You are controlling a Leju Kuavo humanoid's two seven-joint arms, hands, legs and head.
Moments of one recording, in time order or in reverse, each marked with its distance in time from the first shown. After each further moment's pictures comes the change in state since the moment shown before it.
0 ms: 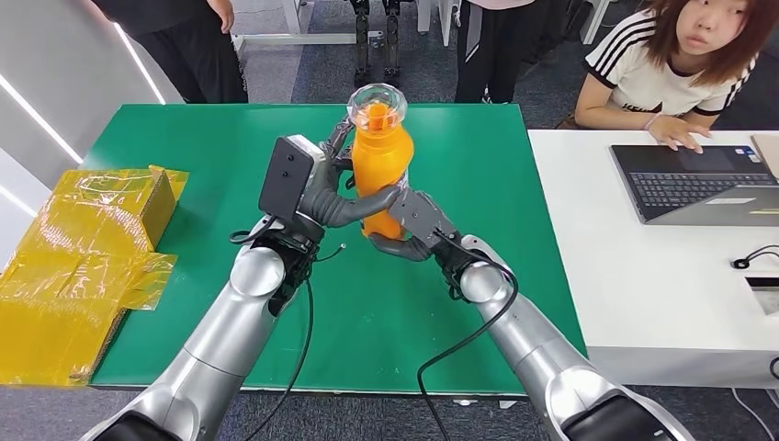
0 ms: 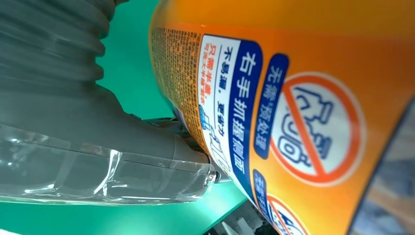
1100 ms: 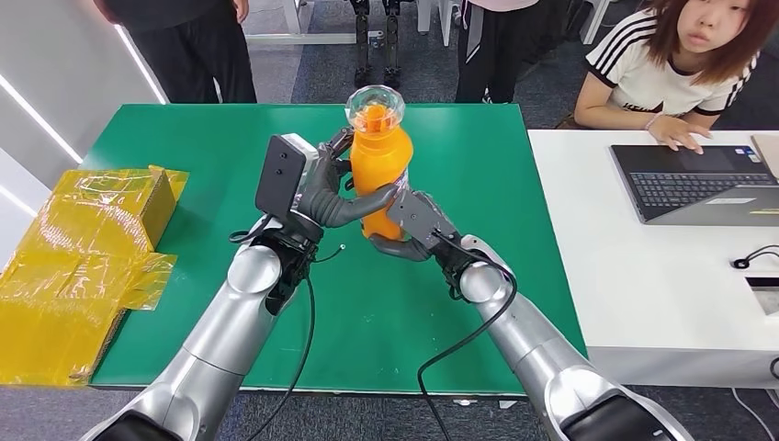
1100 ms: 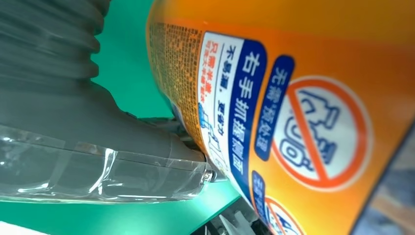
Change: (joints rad) left arm 0.000 -0.004 0.020 0.014 0.065 -0.047 -0.006; right arm -0.001 0.005 -0.012 0.009 0.032 0.002 -0.012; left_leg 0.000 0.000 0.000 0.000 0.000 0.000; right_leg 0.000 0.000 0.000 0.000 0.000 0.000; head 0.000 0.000
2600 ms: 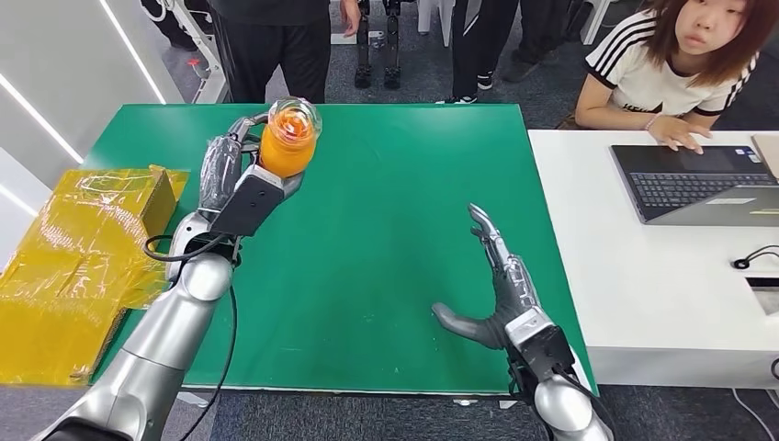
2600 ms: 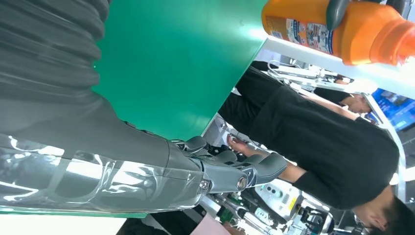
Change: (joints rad) left arm 0.028 0.220 0.075 -0.045 -0.597 0.384 -0.078; right arm 0.591 -0.226 -0.114 -0.826 -0.129 -0.201 -0.243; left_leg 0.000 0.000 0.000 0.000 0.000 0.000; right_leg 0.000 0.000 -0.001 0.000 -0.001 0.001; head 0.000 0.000
